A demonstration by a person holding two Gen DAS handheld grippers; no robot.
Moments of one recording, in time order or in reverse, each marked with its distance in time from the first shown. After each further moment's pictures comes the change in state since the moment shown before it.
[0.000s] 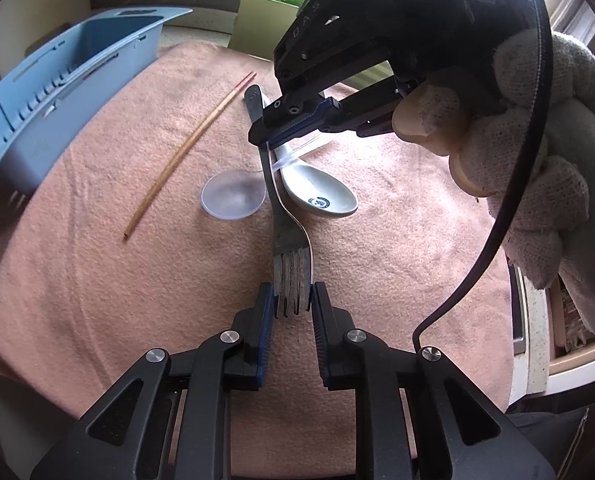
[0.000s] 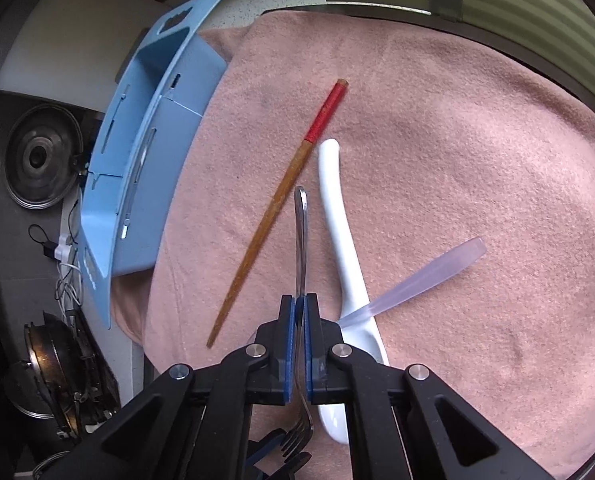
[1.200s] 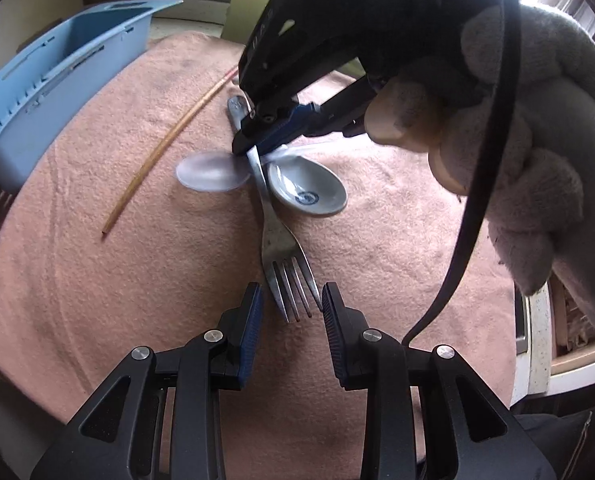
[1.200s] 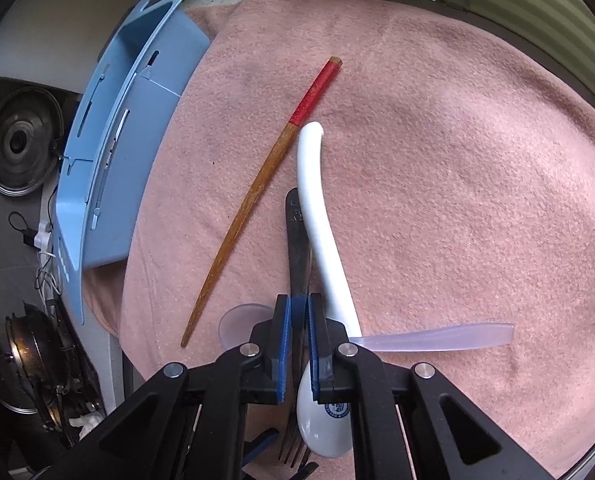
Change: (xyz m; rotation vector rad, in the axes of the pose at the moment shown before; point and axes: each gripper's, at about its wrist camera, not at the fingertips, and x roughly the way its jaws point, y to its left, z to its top) left arm 0.015 -0.014 0.000 -0.005 0.037 -0.015; right arm 0.026 -0.003 0.004 -0.016 0.068 -0.072
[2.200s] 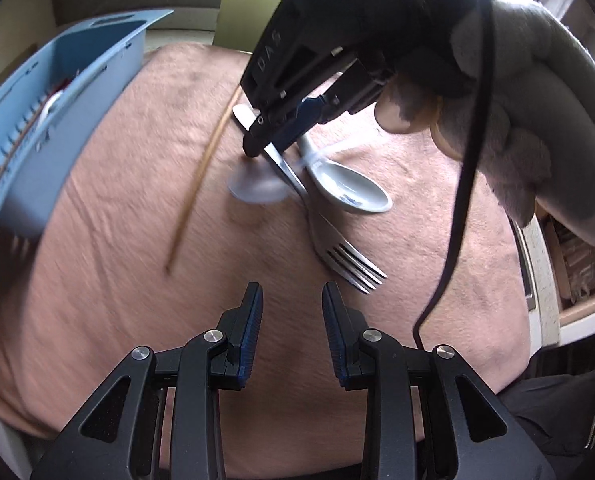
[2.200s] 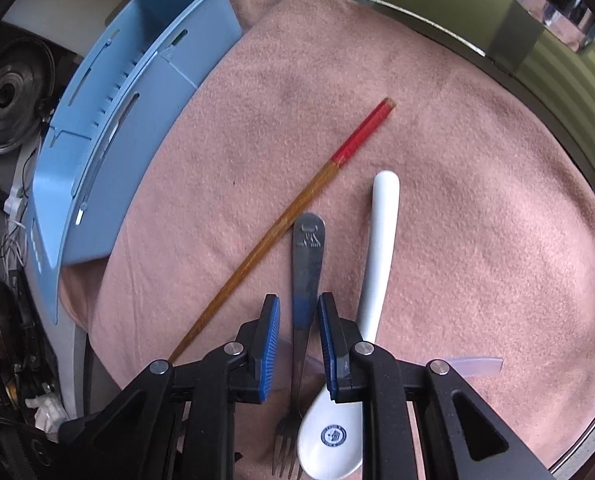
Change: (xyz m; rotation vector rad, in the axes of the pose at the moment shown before) left arm -0.022 0.041 0.009 0.128 0.029 -0.027; right arm 0.004 0.042 0.026 -0.159 0.034 -0.155
